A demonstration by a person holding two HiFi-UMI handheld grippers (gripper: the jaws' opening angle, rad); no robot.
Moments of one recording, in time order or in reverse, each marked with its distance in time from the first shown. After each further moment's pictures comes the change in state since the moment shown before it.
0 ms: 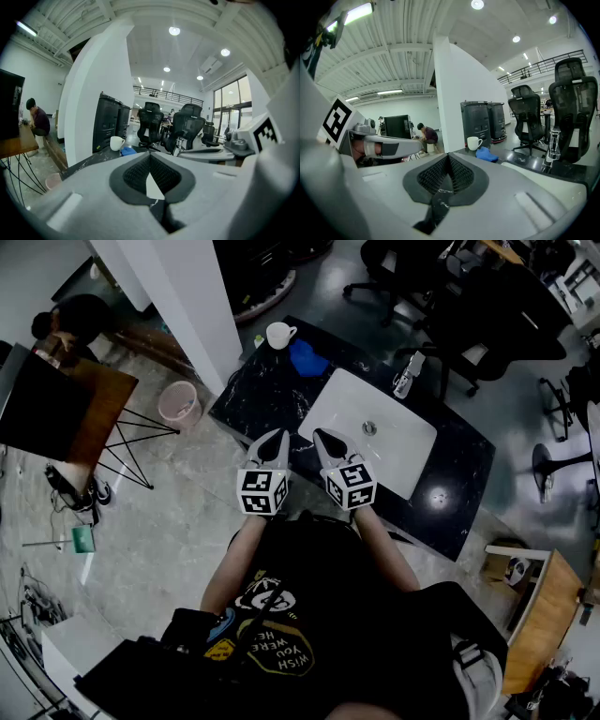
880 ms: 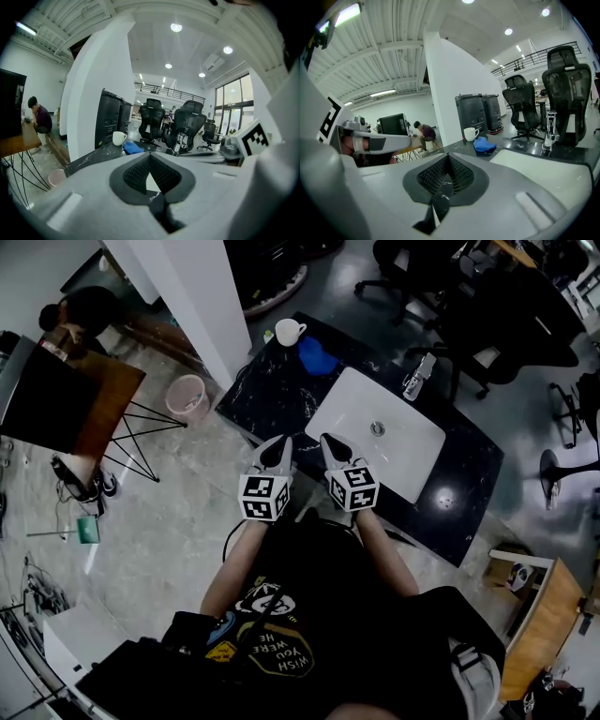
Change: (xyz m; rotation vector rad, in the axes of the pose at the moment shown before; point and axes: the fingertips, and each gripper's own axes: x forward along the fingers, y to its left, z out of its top) left arm -0.008 0.005 -0.016 -0.013 0.043 0.012; right arm 0.008 -0.010 -0.032 0.095 0.058 -0.034
